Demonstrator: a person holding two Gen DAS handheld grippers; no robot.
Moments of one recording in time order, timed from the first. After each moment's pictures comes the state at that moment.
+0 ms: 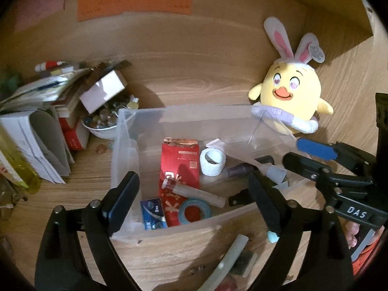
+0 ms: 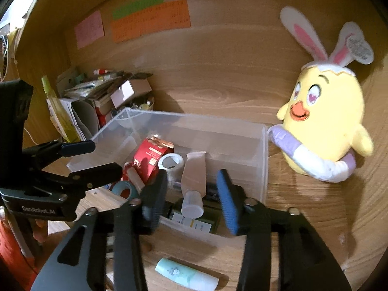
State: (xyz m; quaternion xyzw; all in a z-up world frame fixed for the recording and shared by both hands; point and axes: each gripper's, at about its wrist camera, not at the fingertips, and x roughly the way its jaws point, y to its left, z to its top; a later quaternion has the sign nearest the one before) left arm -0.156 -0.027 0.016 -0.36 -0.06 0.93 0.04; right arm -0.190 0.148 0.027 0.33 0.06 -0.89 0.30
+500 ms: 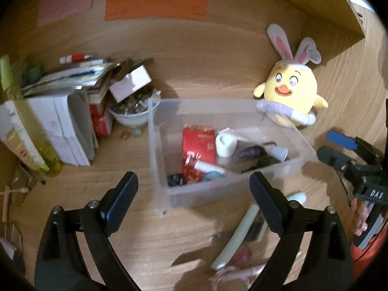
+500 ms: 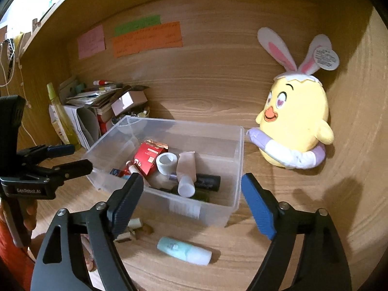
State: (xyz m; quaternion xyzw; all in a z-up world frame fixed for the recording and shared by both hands) left arm -0.107 -0.055 0.016 -0.36 -0.06 0.93 0.03; right arm -0.149 0.174 0.039 0.30 0.06 -0.91 0.27
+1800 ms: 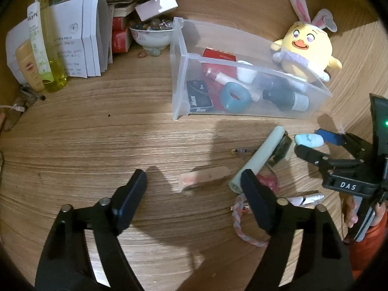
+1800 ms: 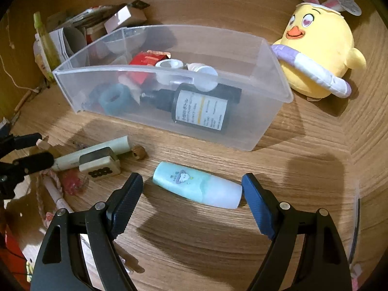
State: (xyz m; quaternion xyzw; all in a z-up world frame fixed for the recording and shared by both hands) left arm -0.055 -0.057 -0.055 -0.45 -0.10 0.89 0.01; right arm -0.144 0.148 -0.055 0.43 0.14 -0.86 0.24
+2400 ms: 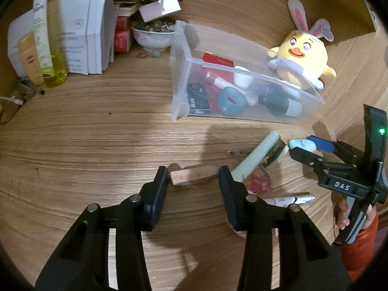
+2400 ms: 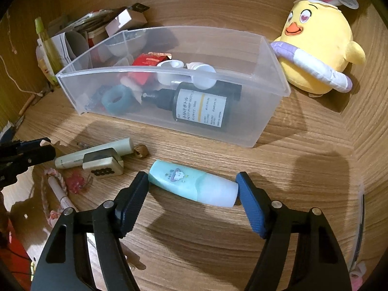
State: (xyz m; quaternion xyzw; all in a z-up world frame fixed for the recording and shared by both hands) left arm -0.049 -0.069 -0.052 -0.44 -0.13 0.89 0.02; right arm -0.140 0.156 -0.053 0.43 0.11 -0.86 0.25
